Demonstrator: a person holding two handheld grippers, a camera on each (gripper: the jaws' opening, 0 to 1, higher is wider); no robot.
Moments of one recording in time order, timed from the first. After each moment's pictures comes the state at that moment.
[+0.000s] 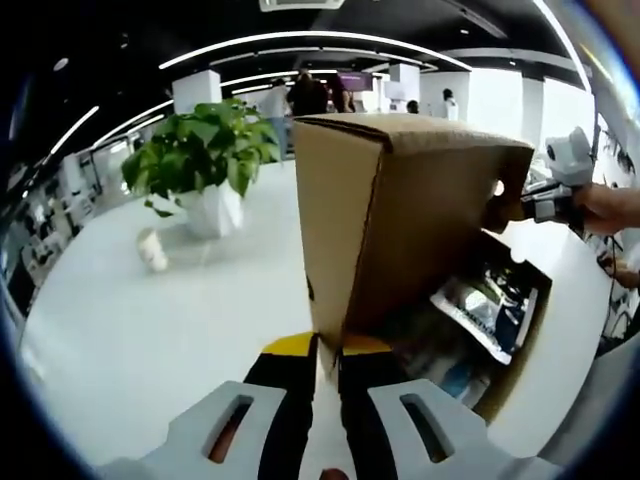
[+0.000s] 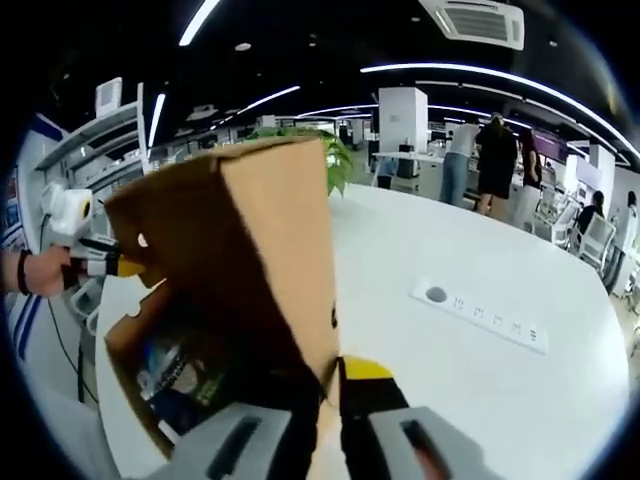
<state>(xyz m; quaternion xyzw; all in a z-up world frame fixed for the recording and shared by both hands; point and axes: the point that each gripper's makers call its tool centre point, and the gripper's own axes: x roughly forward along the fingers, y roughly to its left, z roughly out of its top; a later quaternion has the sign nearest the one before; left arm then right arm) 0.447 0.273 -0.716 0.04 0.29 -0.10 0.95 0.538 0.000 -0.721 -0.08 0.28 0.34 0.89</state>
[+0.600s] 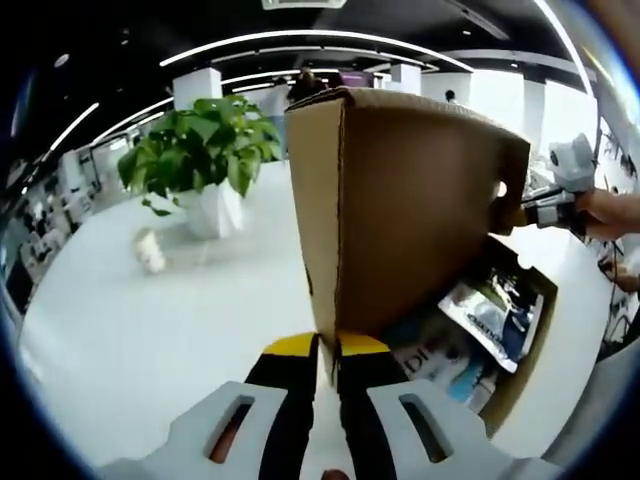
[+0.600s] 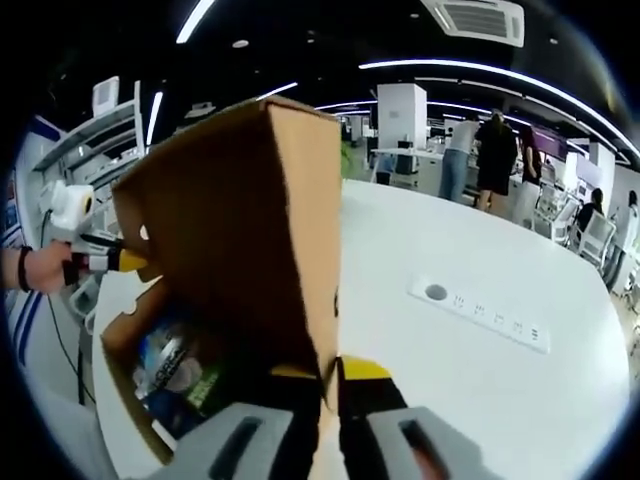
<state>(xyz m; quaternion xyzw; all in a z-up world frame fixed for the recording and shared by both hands) 0.462 0.276 -0.719 0.03 0.30 -0.10 0.95 0.546 0.001 -0.727 -0.08 0.28 0.34 0.89</state>
